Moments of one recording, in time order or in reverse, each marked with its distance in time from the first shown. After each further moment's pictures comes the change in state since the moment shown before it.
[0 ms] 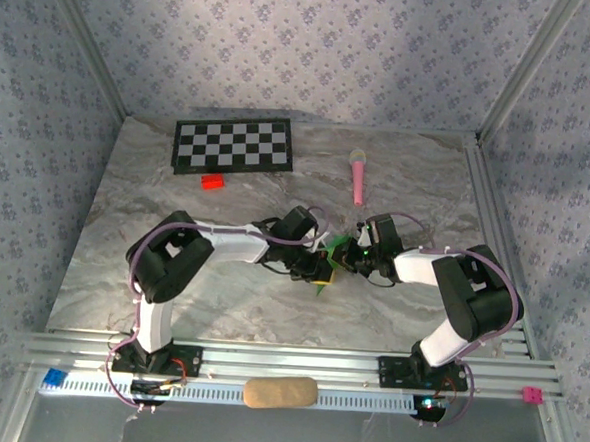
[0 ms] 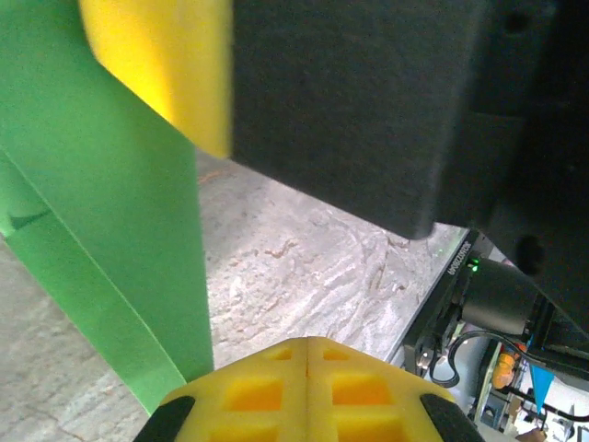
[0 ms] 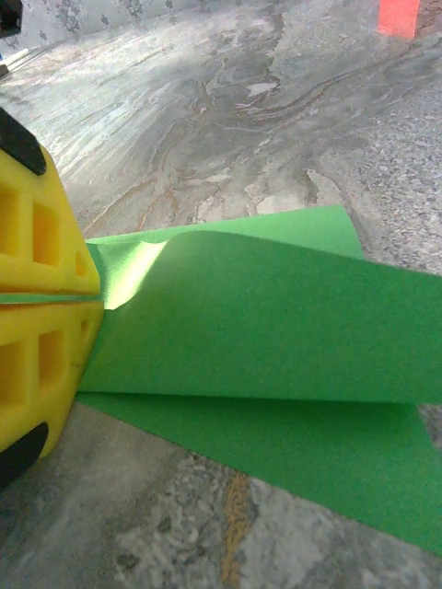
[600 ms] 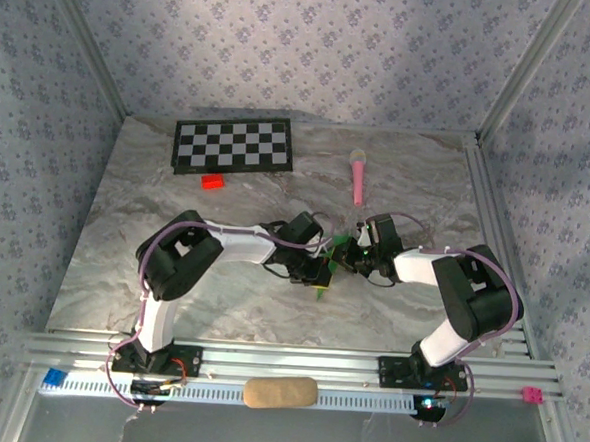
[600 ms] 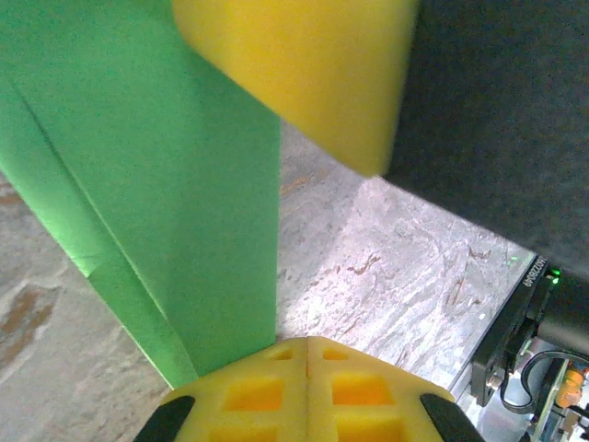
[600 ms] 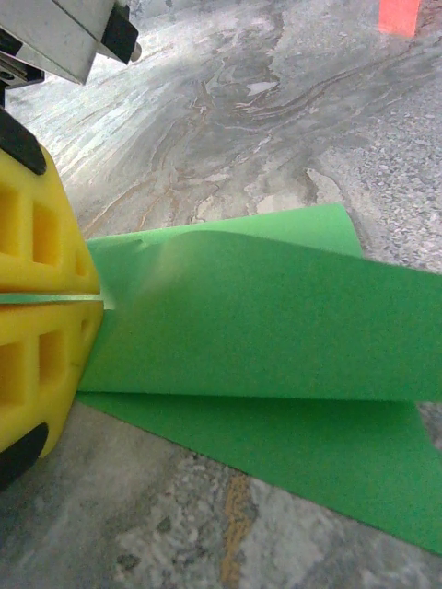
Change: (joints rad) left arm -0.026 0.050 0.031 -0.078 -0.091 0.070; right arm 0.000 0.002 0.003 -0.004 0.000 0.000
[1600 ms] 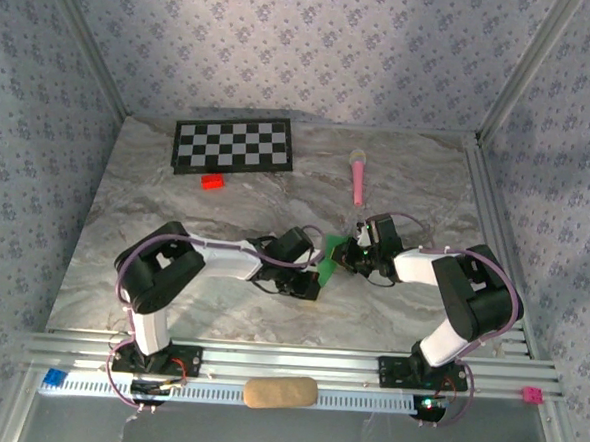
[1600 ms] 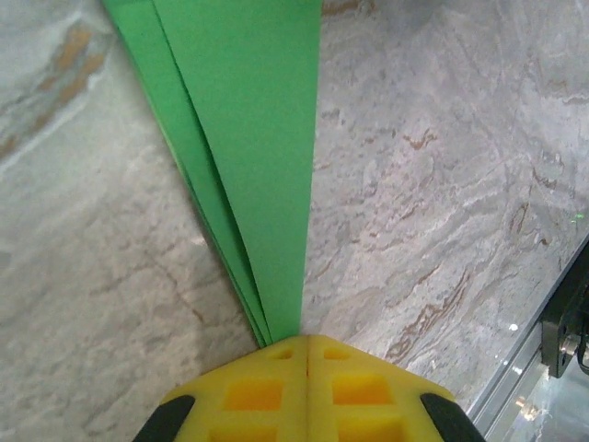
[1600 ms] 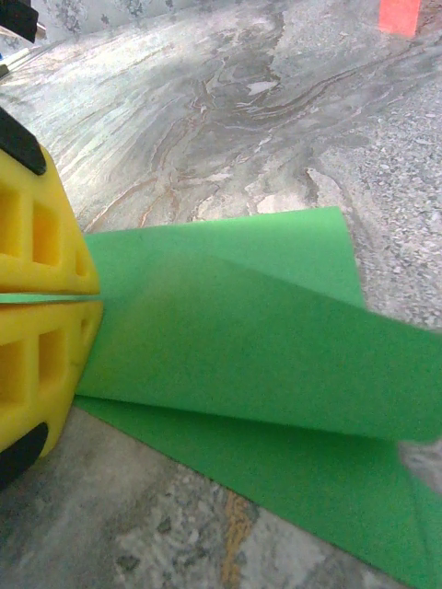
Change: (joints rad) left arm -0.056 -0.147 -0.200 0.051 -0.116 0.033; right arm 0.000 0.000 0.000 -0.002 0.000 0.000
